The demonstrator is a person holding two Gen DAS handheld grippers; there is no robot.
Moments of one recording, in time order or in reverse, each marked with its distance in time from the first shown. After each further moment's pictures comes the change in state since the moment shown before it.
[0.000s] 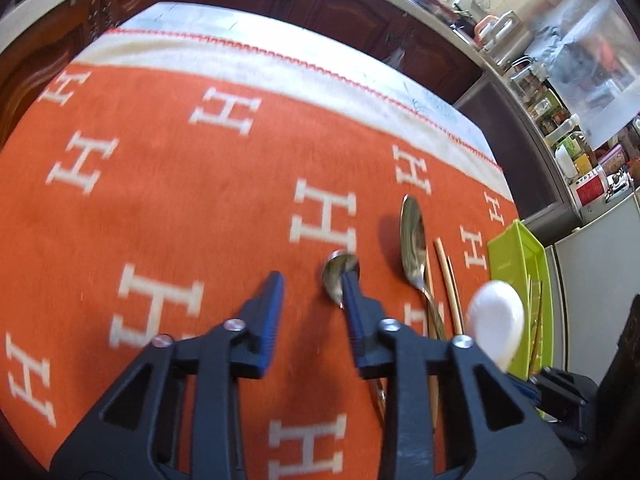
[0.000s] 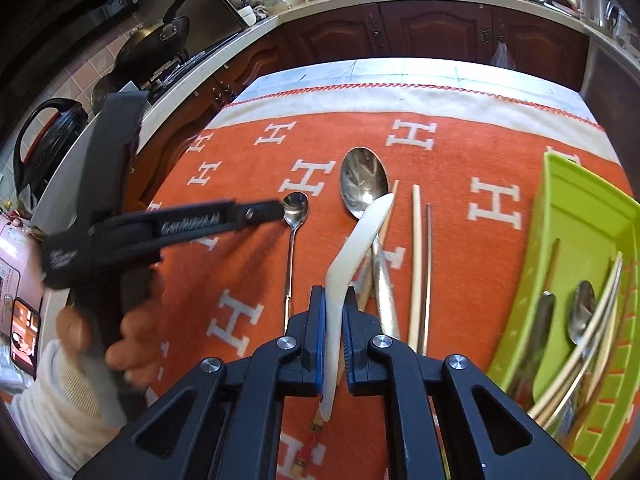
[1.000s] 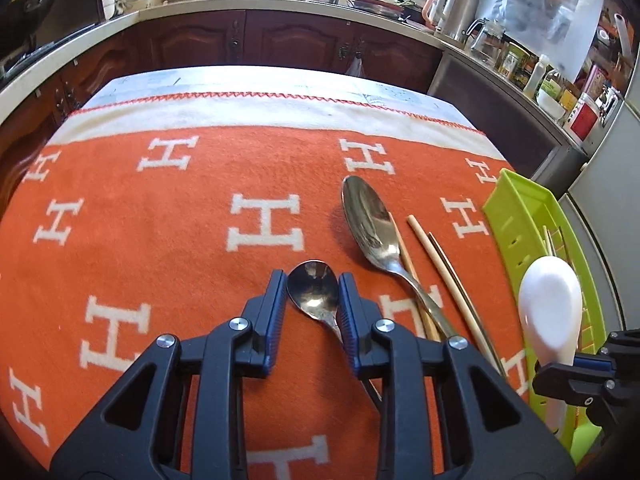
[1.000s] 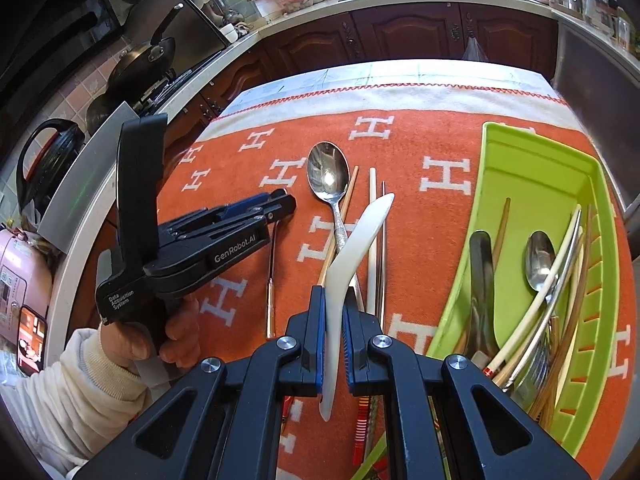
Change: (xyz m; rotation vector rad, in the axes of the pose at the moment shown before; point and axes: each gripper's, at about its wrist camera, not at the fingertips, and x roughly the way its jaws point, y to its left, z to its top) left arm 0.017 -0.051 -0.035 0.262 -0.138 0.072; right arm -0.037 -0.024 -0.033 0.068 -0.038 -0.015
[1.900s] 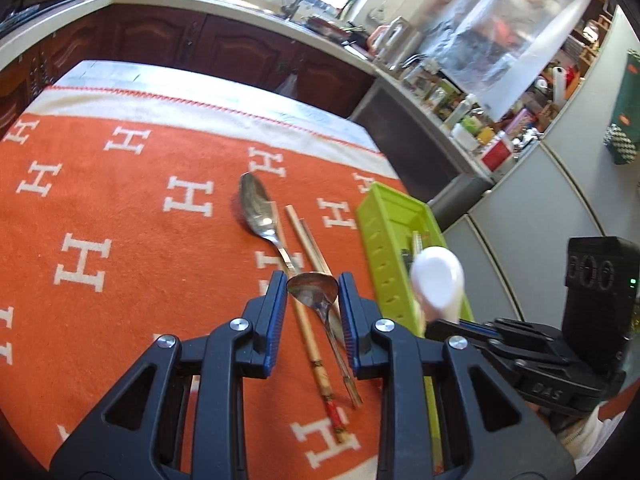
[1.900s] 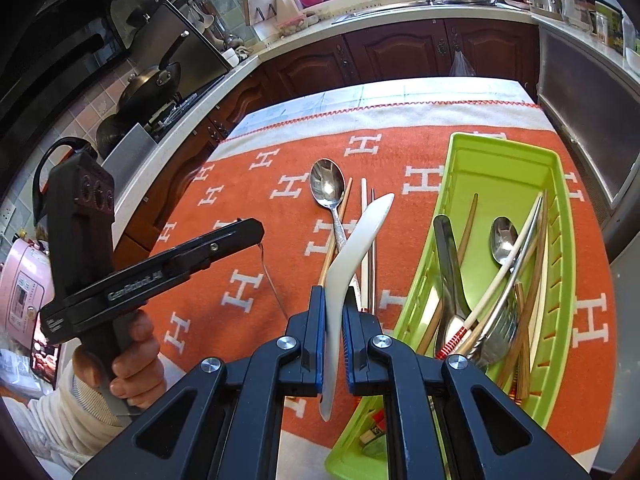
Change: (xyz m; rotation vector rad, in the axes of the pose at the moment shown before) left arm -0.101 -0.013 -0.024 -0.091 -0.036 -0.344; right arm -0.063 -0.006 -0.028 0.036 -0.081 0.022
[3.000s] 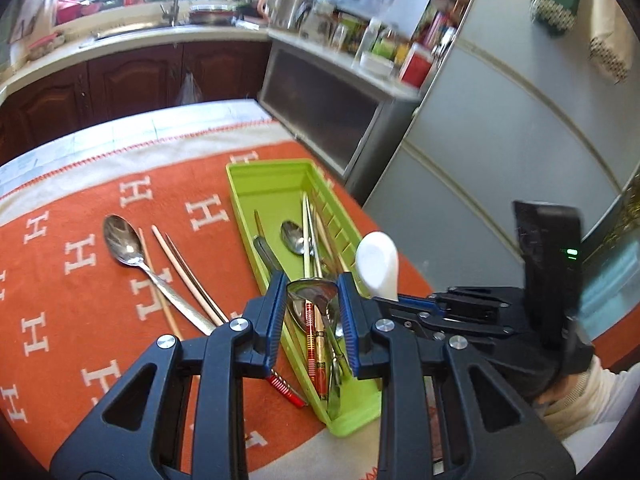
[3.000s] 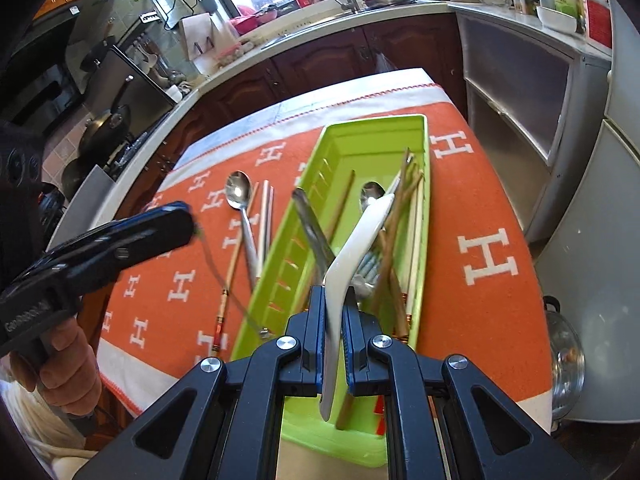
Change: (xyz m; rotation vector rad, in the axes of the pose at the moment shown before) left arm 0.012 -0.162 -0.010 0.376 0.168 -0.047; right arm -0.062 -0.090 -0.058 0.163 -0.064 -0.133
